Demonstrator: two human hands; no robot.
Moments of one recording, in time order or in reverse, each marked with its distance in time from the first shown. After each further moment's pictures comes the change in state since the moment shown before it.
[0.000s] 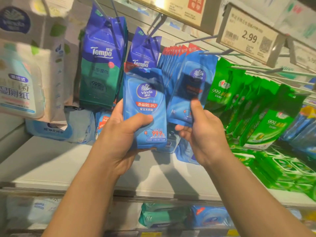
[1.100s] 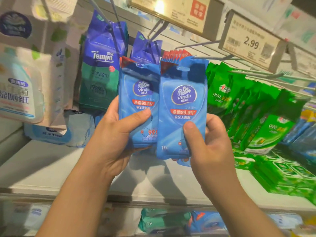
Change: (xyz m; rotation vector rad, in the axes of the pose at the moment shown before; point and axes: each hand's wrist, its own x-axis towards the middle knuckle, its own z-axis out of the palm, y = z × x) left_hand 0.001 0.012 -0.003 0.025 -0.008 0.065; right_hand -0.056 0.000 -0.014 -0.133 -0.211 -0.395
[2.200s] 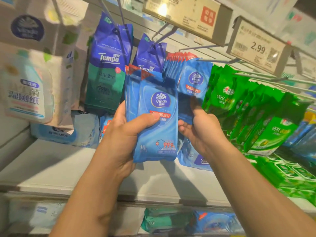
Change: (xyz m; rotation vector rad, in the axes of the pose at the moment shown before) left_hand -0.001 -0.004 -0.002 -0.126 -0.005 -0.007; right_hand 0.085 0.029 0.012 0.229 0.182 0.522
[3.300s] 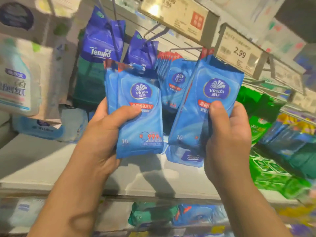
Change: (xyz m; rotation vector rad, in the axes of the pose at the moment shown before) left_hand -0.009 0.009 -0.002 -0.105 0.047 -0.017; right_hand -0.101 -0.026 -0.022 -0.117 0.028 -0.579
